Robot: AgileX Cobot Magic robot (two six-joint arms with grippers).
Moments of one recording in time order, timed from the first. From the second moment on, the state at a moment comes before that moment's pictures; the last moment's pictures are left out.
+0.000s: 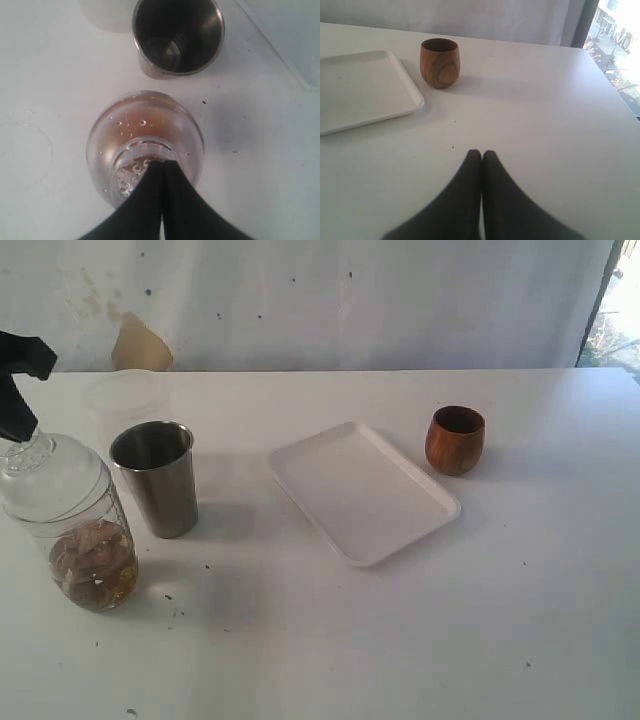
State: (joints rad) left arm -0.15 1.41 -1.30 -0.22 1.18 0.09; right arm -0.01 0.00 -0.01 -0.16 0.34 0.11
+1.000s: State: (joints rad) left arm -0.15 1.41 -1.23 -0.23 1.11 0.09; right arm -0.01 0.00 -0.01 -0.16 0.34 0.11
